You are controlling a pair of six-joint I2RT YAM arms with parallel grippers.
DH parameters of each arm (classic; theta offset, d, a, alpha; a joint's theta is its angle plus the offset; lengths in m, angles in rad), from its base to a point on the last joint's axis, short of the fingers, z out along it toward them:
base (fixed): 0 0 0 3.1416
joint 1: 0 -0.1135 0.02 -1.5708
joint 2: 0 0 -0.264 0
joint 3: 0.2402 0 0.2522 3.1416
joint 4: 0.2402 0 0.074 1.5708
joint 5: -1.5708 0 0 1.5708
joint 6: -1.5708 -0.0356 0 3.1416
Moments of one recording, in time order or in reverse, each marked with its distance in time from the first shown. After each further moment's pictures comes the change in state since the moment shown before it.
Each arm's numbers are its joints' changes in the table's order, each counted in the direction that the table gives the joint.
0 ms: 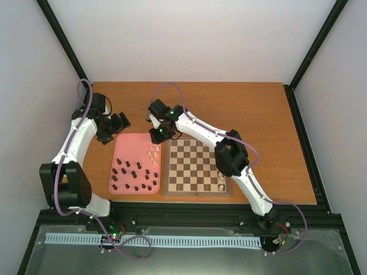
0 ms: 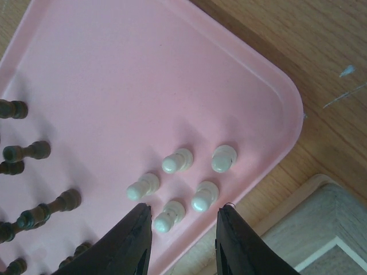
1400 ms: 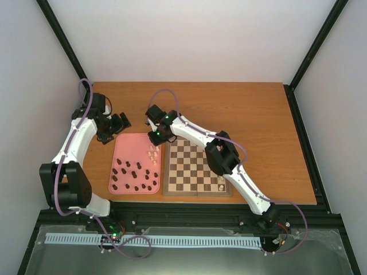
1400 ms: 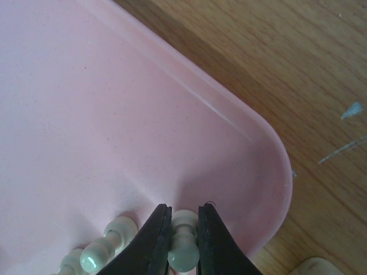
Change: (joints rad) left arm 0.000 0.000 0.000 0.000 -0.016 -0.030; right arm -0.001 -0.181 0.116 -0.049 -0.082 0.006
